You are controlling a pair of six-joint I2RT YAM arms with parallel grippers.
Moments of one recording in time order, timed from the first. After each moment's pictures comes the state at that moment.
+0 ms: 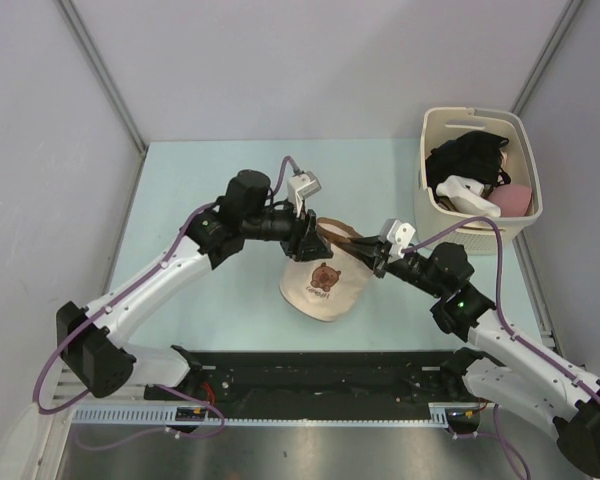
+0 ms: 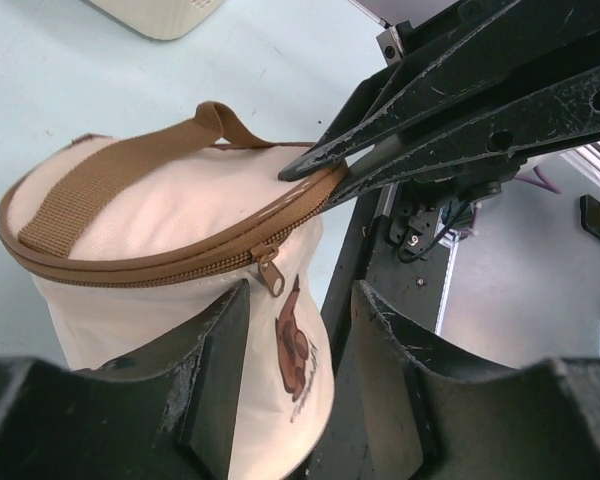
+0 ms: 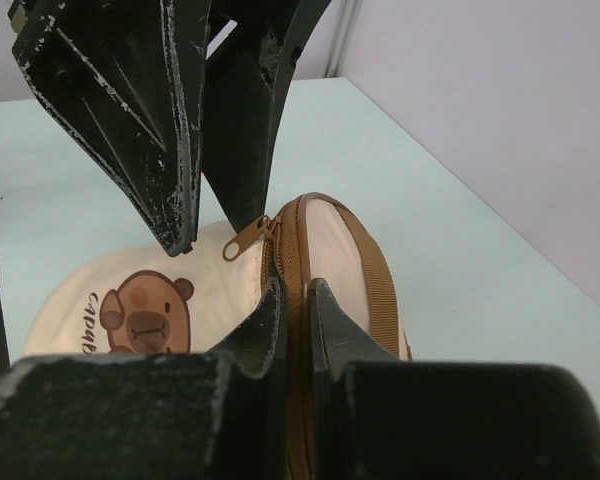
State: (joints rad) left arm -0.69 1.31 1.23 -0.40 0.66 -0.17; right arm 0.65 0.82 0.54 0.38 -0.39 -0.20
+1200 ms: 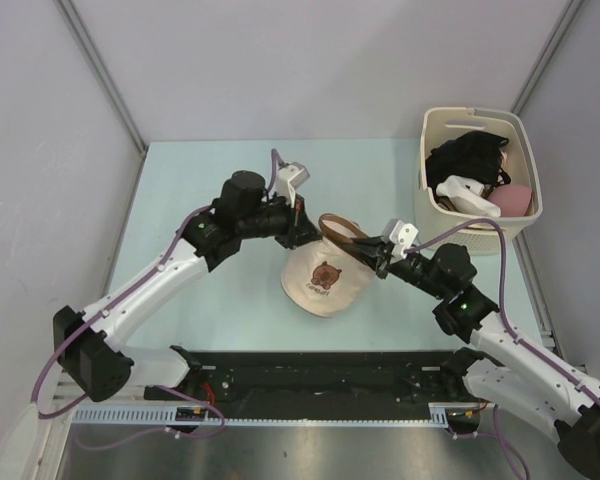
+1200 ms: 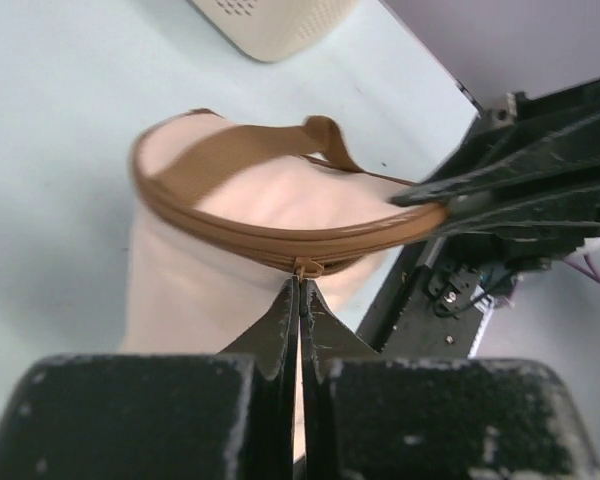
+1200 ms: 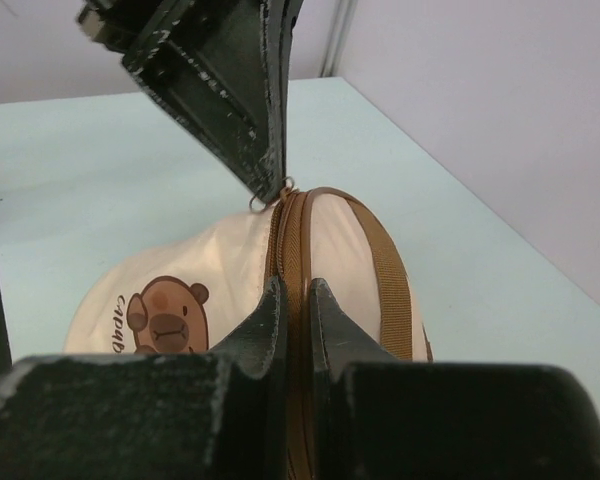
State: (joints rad) left arm -0.68 1.30 1.20 -0.35 0.45 -0.29; right arm 0.65 0.80 0.54 0.35 -0.37 -0.19
